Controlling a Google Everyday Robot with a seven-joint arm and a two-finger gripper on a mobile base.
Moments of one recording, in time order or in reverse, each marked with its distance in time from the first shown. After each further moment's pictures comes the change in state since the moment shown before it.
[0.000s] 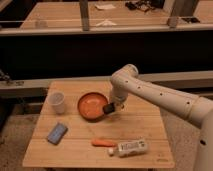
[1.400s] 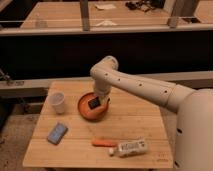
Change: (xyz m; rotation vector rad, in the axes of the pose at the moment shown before) arm -0.063 -0.061 -0.016 0.014 0.018 -0.098
